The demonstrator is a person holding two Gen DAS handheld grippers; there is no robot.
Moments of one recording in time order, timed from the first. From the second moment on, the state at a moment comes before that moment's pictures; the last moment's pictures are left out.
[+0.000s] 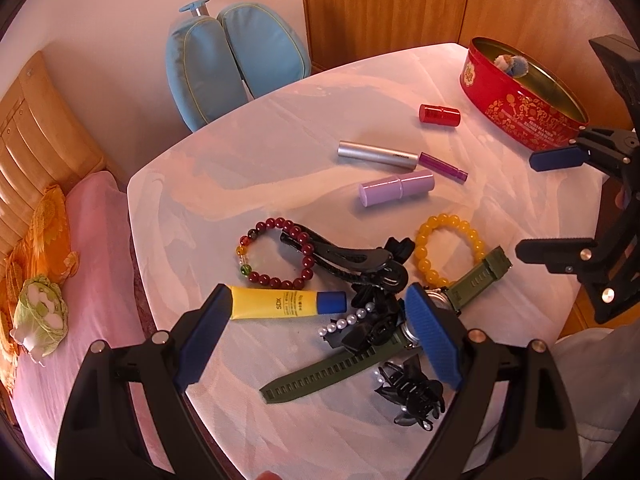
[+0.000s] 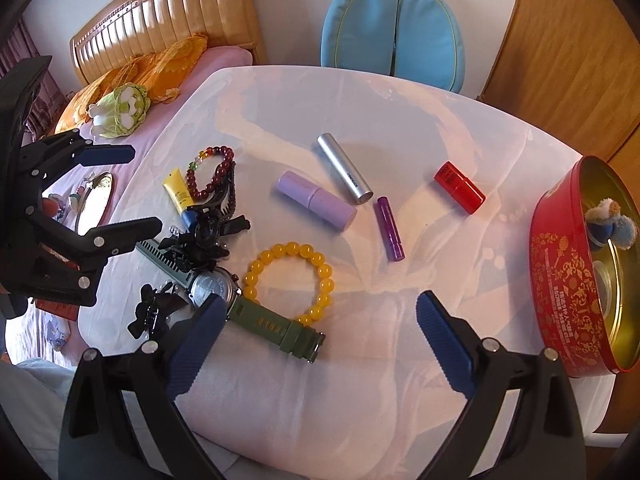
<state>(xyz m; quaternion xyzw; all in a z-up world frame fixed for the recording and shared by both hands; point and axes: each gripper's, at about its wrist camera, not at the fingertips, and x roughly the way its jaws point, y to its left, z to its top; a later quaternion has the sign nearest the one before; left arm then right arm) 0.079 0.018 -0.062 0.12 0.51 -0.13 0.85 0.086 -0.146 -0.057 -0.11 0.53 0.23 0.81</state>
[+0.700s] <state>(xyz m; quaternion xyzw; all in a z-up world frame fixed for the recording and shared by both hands) 0.072 0.012 -0.061 0.08 0.52 -0.19 0.83 0.088 -0.148 -0.053 -0.07 0.54 0.30 0.78</state>
